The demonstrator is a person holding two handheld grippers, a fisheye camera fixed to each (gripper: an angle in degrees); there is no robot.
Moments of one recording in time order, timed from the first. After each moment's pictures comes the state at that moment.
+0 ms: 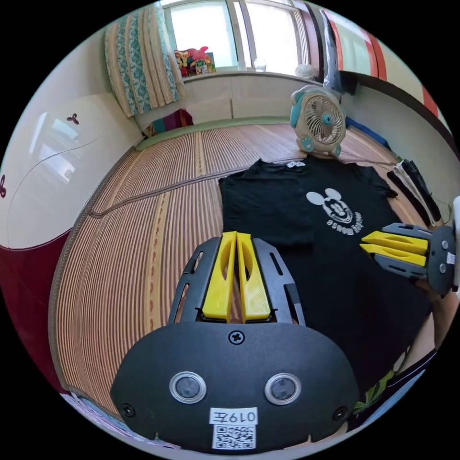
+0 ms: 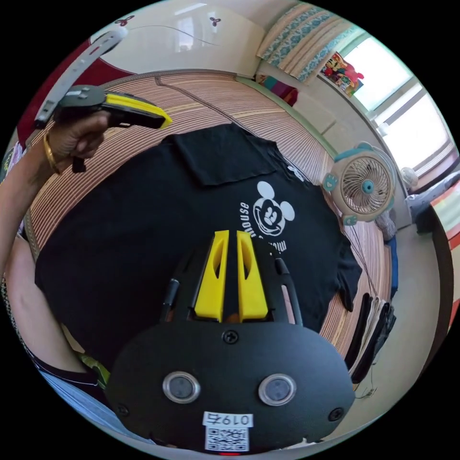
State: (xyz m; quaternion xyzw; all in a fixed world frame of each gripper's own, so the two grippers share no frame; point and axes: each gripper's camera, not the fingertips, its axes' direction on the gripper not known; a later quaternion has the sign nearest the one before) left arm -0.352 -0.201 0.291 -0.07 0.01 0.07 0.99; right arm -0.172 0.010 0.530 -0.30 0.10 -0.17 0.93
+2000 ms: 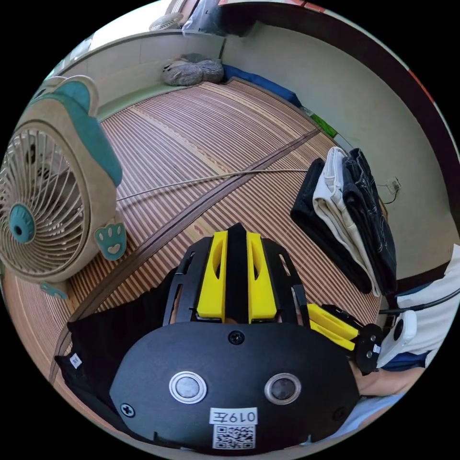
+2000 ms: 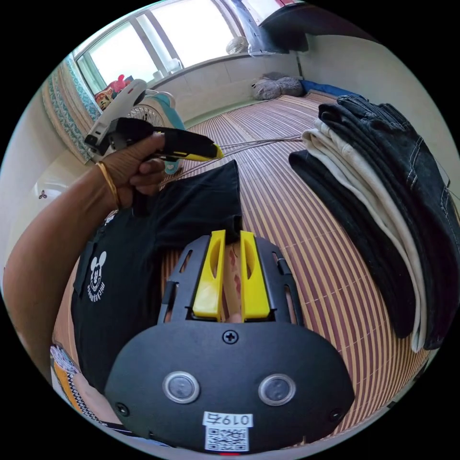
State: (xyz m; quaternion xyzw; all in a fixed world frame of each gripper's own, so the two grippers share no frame) left arm 0.399 -0.461 0.798 -0.23 0.28 0.24 0.90; right arm 0.561 0.119 0.285 -0.18 0.14 0.31 0.92
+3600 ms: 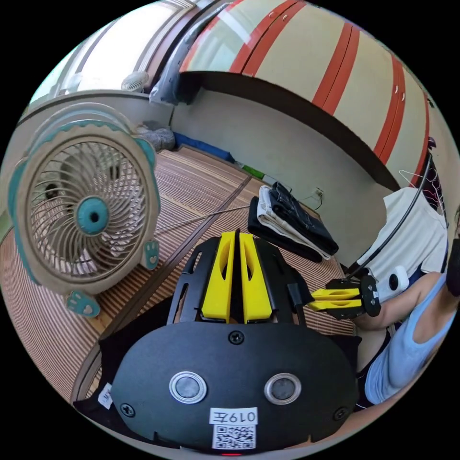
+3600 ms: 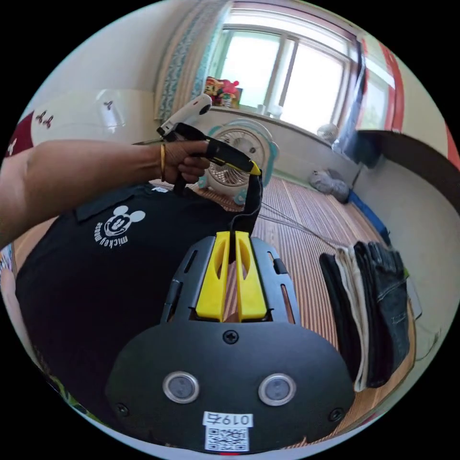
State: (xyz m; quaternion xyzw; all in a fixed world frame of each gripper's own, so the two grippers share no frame) left arm 0.065 -0.511 0.757 -0.03 0.48 0.24 0.85; right arm 0.243 0.038 0.279 -0.10 0.17 -0.05 0.98
